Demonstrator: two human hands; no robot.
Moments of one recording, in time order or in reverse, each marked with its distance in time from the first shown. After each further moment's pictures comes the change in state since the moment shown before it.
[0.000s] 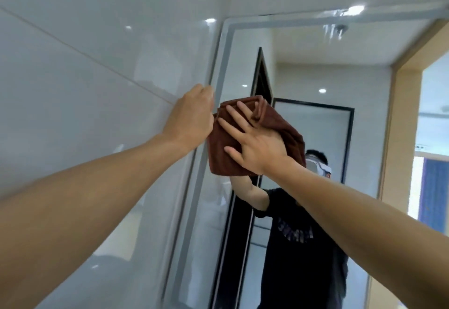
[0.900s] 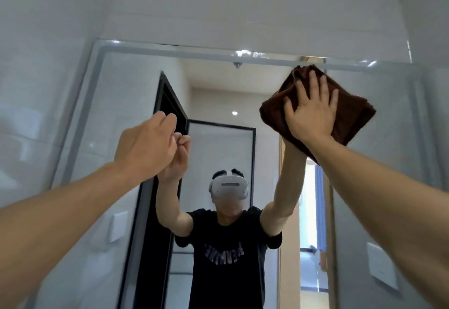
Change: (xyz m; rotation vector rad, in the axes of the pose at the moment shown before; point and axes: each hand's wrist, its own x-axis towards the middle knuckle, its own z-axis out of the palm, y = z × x) left_hand 0.032 0.165 0.072 0.053 0.022 0.084; right_hand -0.167 0.308 -0.120 -0.182 0.221 0.867
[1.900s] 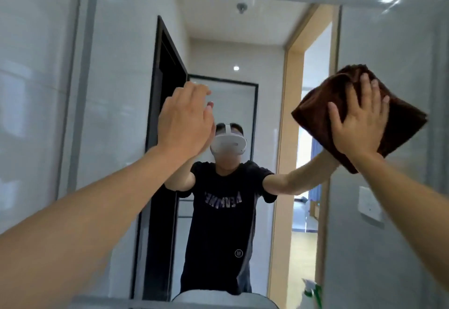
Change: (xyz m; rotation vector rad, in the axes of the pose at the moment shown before) left_hand -0.052 0.041 0.025 -0.288 0.073 -0.012; right_hand -0.129 0.075 0.000 -0.067 0.010 0.062
